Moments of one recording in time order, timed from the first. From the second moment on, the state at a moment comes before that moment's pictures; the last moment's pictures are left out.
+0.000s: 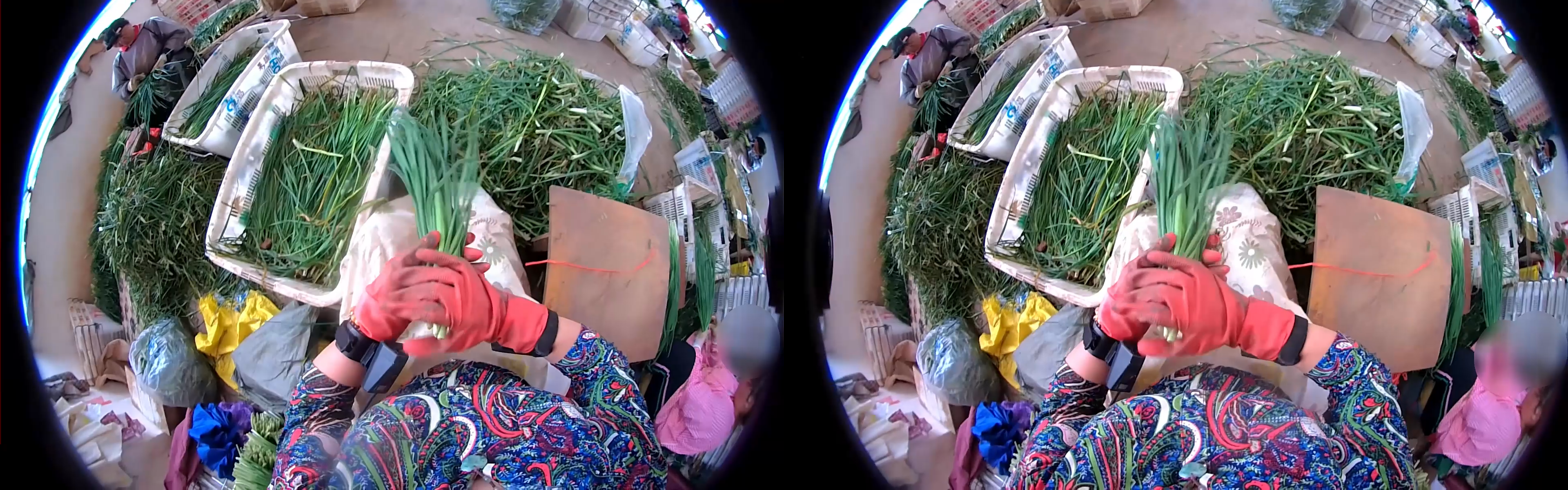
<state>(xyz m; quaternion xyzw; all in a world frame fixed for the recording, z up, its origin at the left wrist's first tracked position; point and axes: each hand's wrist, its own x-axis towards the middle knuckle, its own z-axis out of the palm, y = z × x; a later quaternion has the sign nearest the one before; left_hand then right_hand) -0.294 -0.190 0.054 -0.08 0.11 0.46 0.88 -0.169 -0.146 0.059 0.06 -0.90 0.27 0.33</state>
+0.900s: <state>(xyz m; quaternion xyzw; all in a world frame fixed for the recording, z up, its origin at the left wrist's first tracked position) -0.363 -0.196 0.028 0.48 0.84 0.11 0.24 -0.165 -0.170 0.052 -0.07 -0.82 0.56 0.10</state>
